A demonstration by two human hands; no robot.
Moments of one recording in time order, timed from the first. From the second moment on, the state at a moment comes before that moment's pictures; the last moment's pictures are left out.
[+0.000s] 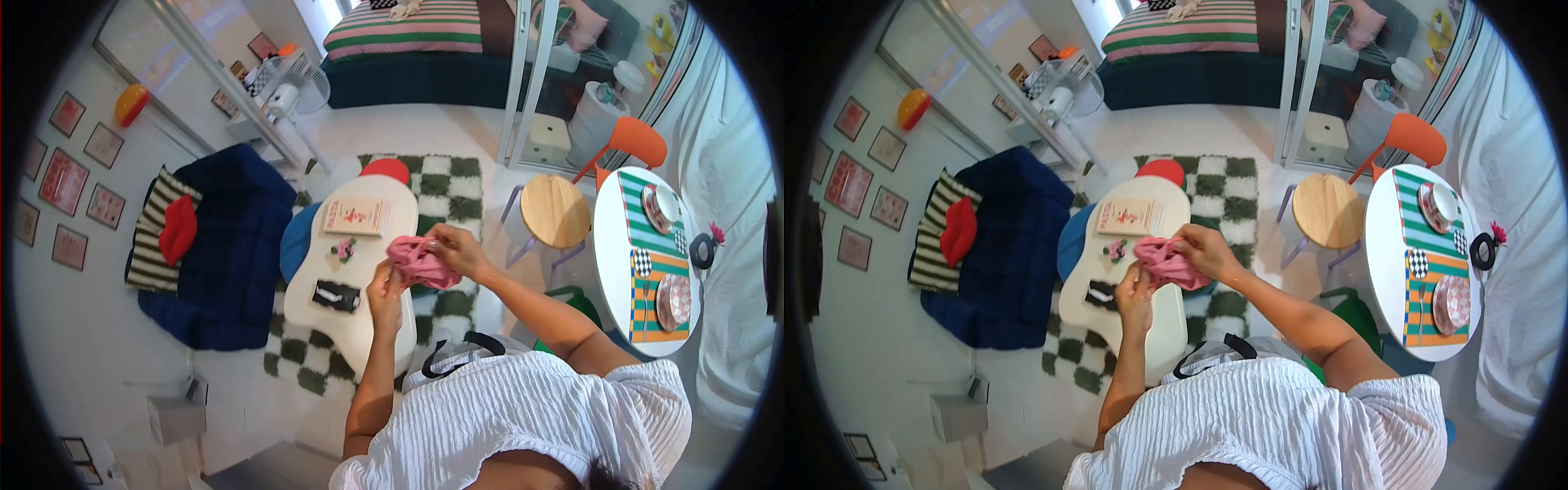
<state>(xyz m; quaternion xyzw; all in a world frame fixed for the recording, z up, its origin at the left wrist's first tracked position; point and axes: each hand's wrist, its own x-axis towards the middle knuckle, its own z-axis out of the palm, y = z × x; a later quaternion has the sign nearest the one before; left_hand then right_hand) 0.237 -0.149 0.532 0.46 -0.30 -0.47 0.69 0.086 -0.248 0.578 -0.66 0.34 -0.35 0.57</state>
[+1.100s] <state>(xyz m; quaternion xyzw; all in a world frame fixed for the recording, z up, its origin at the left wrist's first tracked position) 0.412 -1.105 0.546 0.45 -0.23 -0.55 0.66 0.241 -1.186 0.565 -0.80 0.25 -0.34 0.43</state>
